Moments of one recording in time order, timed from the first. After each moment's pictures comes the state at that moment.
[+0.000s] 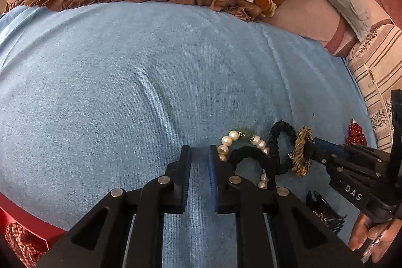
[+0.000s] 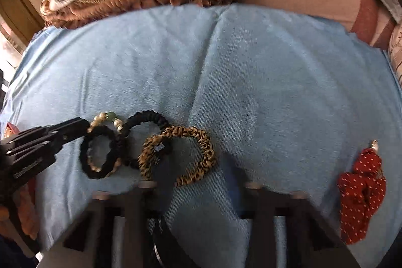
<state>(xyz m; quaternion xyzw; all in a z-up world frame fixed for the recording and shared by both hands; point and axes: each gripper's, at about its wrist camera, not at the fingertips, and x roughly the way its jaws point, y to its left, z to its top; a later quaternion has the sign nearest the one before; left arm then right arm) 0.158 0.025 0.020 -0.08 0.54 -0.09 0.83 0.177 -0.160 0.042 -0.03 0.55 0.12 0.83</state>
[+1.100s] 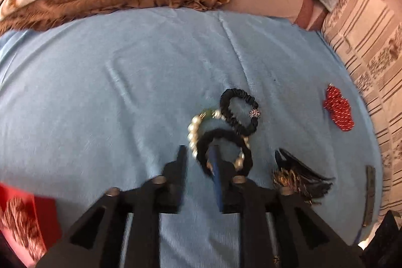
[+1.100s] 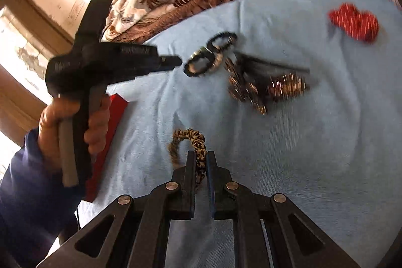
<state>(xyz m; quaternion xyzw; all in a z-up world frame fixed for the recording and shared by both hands) 0.114 -0.008 0.038 -0.02 0.53 -0.14 0.84 -0.034 -0.182 0.029 0.18 0.47 0.22 0.84</state>
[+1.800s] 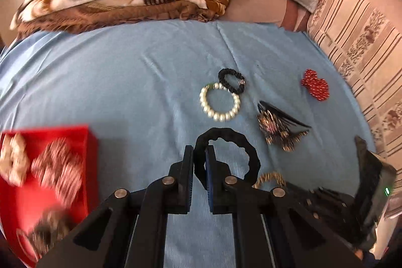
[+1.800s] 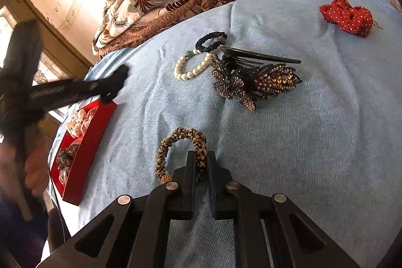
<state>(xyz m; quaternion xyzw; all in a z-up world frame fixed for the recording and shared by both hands) 0.002 0.033 0.102 -0.02 0.49 -0.13 0.86 -0.046 -0.180 0.023 0.18 0.44 0.20 0.86</state>
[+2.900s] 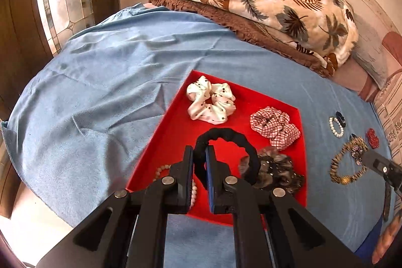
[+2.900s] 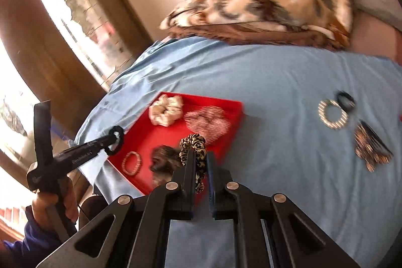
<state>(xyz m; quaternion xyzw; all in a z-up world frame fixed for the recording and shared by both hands) -0.141 0.299 0.128 -0.12 0.42 0.10 0.89 -0.084 0.044 0.147 0.03 0.41 0.33 0.85</state>
